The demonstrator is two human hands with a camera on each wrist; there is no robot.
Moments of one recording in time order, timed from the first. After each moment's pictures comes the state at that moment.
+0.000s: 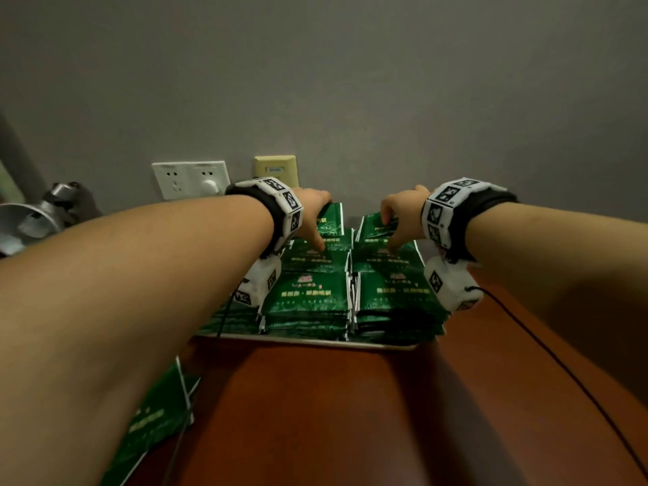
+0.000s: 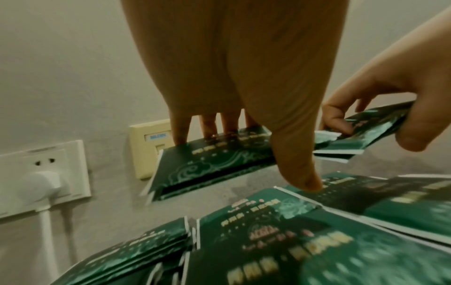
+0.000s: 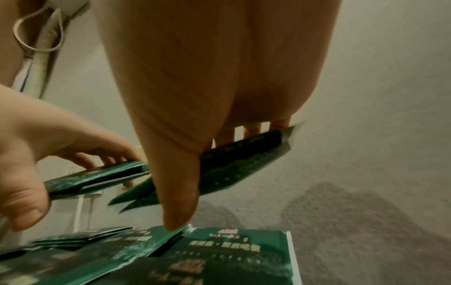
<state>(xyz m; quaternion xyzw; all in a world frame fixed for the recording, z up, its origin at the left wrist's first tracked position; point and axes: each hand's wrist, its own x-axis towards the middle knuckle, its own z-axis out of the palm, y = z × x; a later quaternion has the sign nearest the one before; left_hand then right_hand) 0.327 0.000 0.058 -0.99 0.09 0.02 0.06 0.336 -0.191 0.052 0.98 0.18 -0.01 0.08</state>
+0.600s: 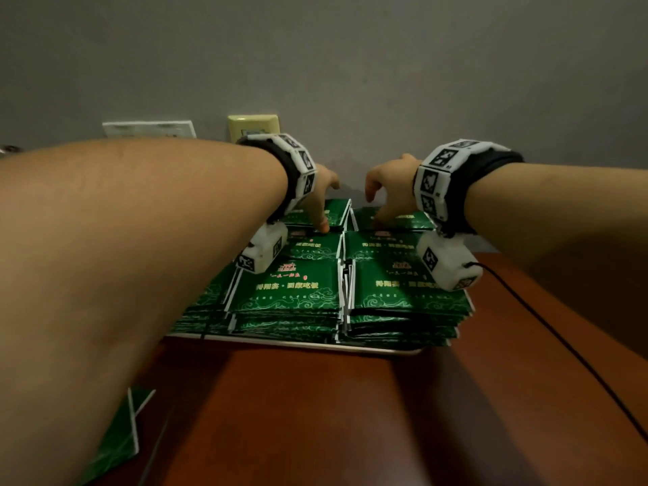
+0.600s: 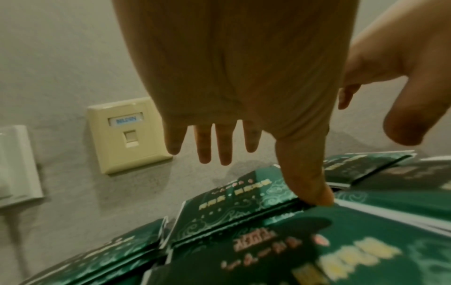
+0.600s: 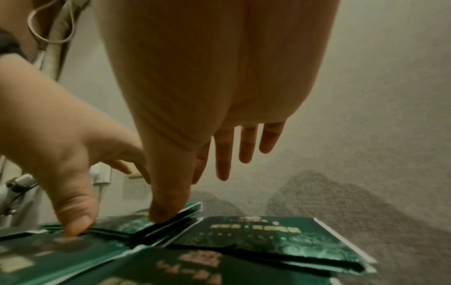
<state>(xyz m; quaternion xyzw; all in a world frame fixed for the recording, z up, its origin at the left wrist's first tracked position) 0.389 -0.024 0.034 -0.99 0.08 0.08 0.10 0.380 -0.176 0.035 0.97 0.21 -0.01 0.08</state>
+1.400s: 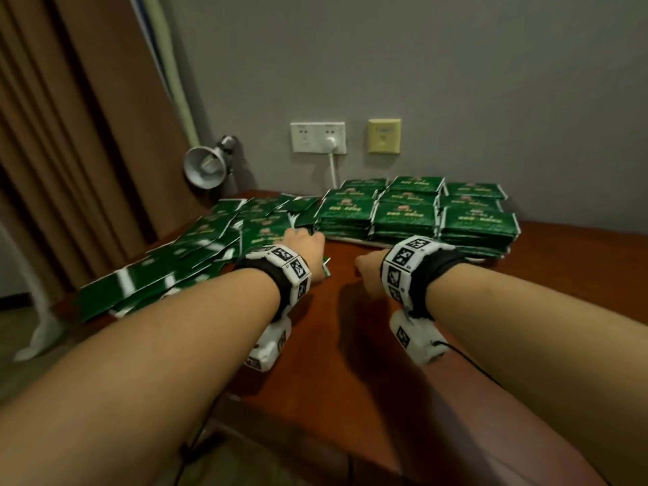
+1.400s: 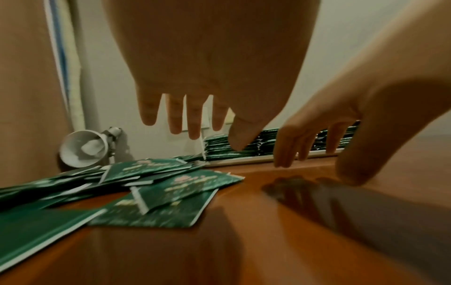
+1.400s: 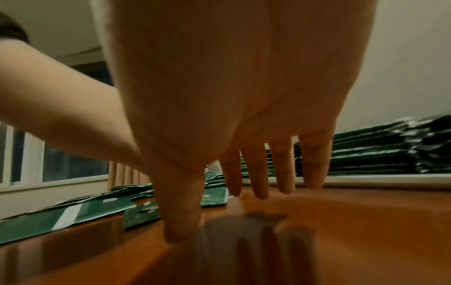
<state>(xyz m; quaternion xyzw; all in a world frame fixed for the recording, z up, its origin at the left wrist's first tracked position) 0.031 0.086 -0.021 -0.99 -0.12 0.03 0.05 0.080 -0.041 -0.024 0.92 0.31 -0.14 0.19</state>
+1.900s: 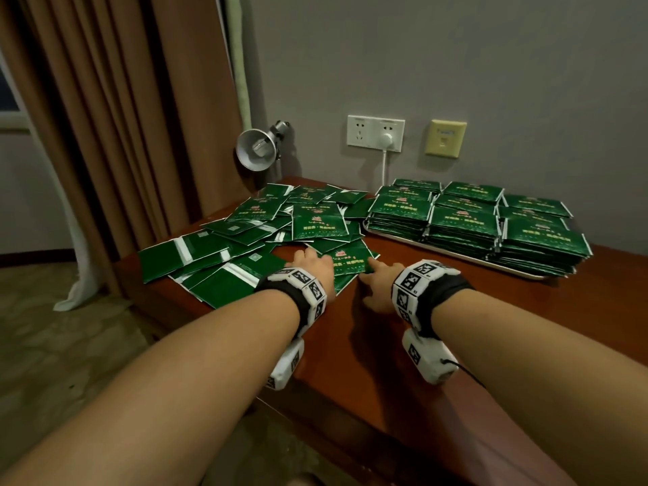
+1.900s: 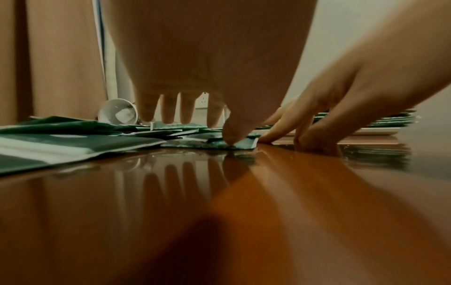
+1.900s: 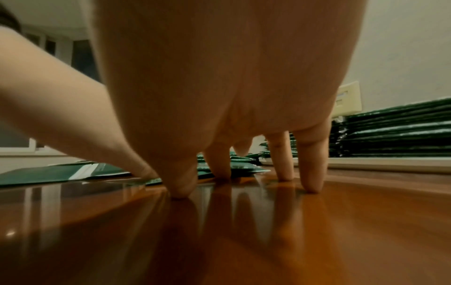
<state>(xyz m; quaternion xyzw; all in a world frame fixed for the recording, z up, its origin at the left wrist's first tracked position) -0.018 0.140 -0.068 -0.97 -0.22 0.07 -0.01 0.046 0.021 -0.058 0.91 0.34 -0.14 0.18</state>
